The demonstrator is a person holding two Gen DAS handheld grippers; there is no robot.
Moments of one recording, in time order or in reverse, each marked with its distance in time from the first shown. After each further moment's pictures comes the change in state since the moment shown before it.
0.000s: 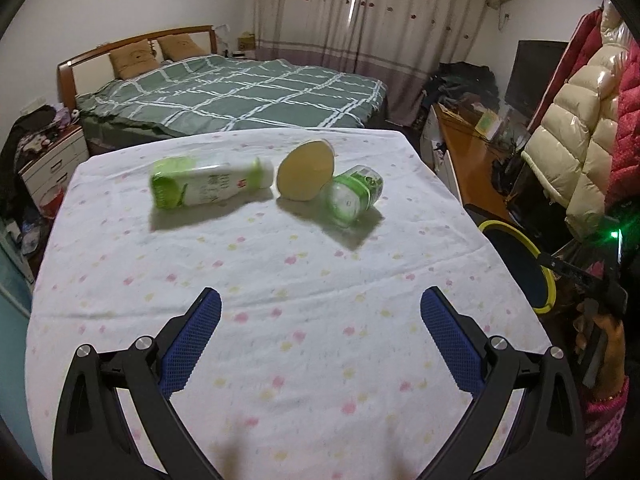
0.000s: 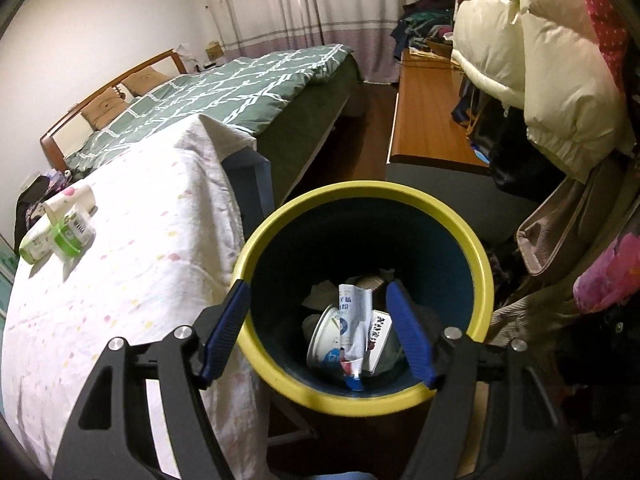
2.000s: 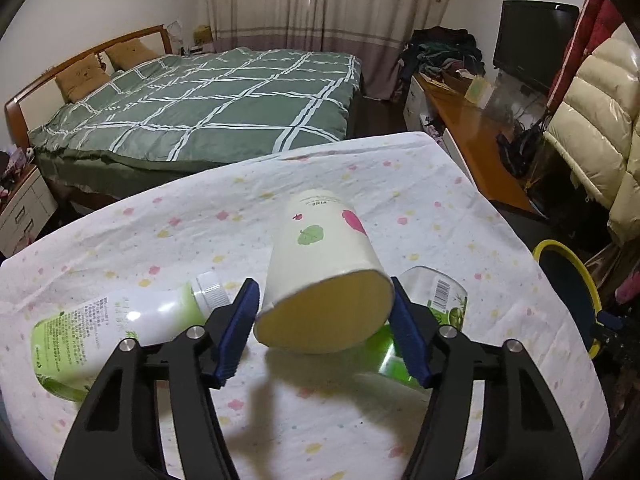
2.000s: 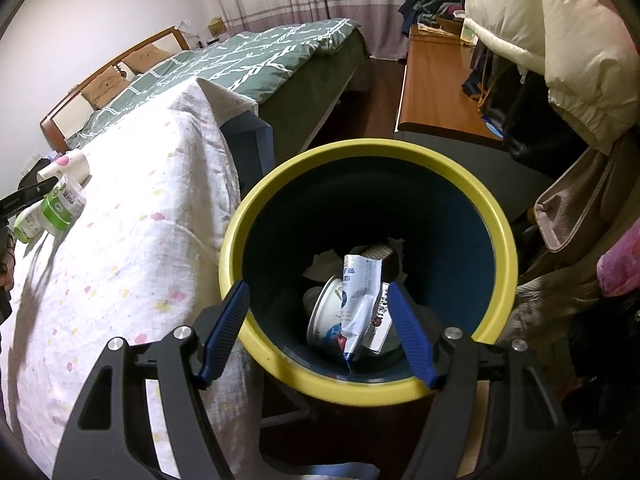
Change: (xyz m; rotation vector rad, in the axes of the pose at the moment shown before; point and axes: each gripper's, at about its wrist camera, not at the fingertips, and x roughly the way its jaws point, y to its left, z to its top) left arm 0.180 0.012 0.119 0.139 0.076 -0.043; right arm 0.027 -0.003 -0.013 -0.008 0.098 0.021
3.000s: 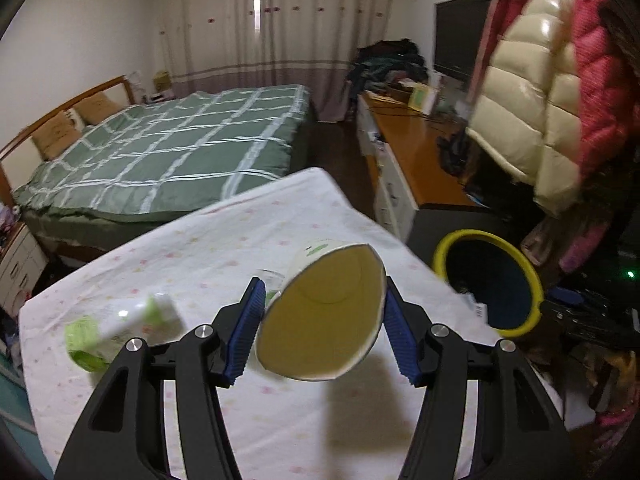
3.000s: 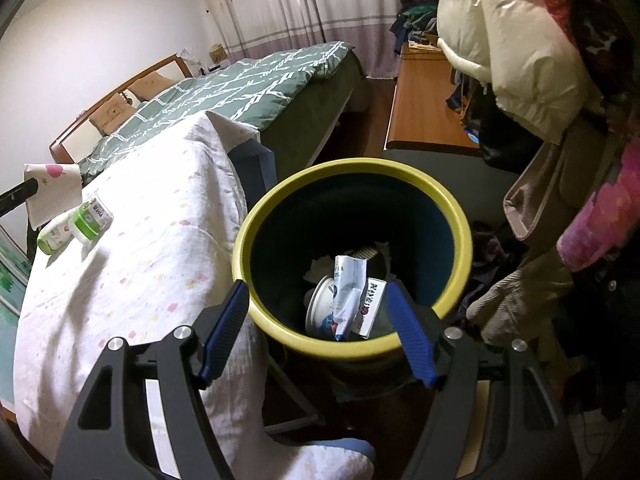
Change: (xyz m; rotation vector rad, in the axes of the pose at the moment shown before) left arm -0.133 -0.116 -0.011 0.177 -0.099 -0.087; right arm -0.063 -0.021 -0.024 0.045 -0.101 0.025
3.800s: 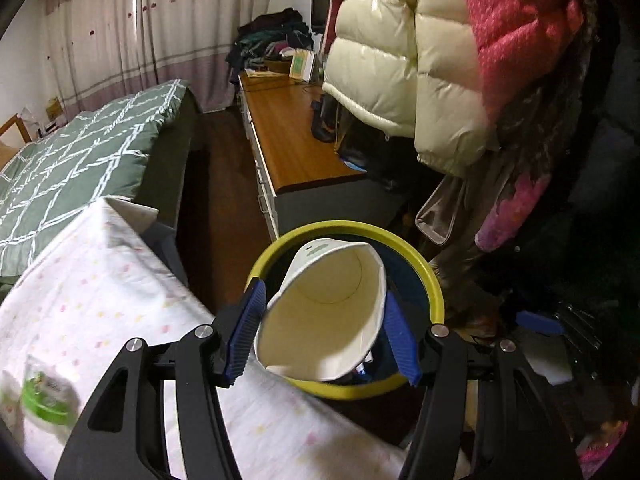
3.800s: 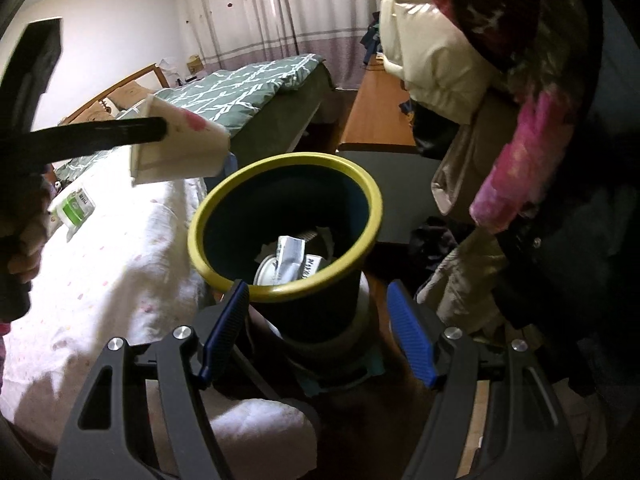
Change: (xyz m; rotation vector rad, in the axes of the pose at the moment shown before) left arm 0.109 -0.225 0.036 0.214 0.094 -0.279; right arm -0.047 -0.046 -0.041 0.023 -0.039 -0.101
